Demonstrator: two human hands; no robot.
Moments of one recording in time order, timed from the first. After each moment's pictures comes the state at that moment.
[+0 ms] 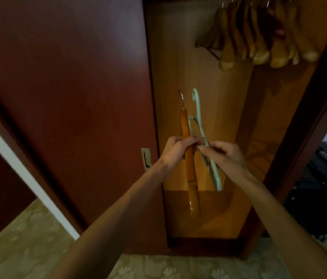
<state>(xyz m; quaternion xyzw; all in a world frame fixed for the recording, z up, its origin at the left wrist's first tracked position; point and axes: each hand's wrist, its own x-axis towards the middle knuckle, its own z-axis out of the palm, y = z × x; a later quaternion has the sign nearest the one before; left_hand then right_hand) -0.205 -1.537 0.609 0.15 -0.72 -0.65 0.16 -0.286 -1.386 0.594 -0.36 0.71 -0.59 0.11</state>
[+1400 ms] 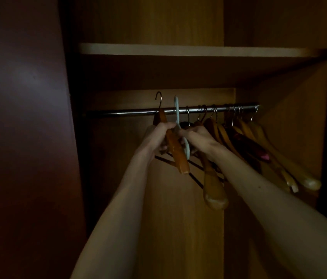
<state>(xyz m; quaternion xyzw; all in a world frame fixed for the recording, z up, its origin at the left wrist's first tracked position) -0.553 -1.723 0.889 0.03 -0.79 -0.56 0.25 -0.628 -1.591 0.882 -0.31 0.78 -0.55 -0.04</state>
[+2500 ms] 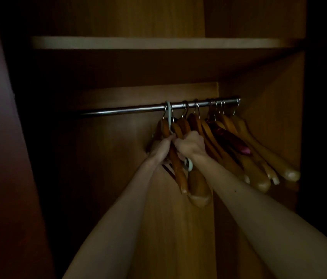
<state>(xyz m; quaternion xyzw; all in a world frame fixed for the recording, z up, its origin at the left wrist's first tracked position) -0.633 -1.689 0.844 0.07 -0.78 -0.60 0.20 -0.653 -1.582 0.856 -0.16 0.80 -0.56 -0.14</state>
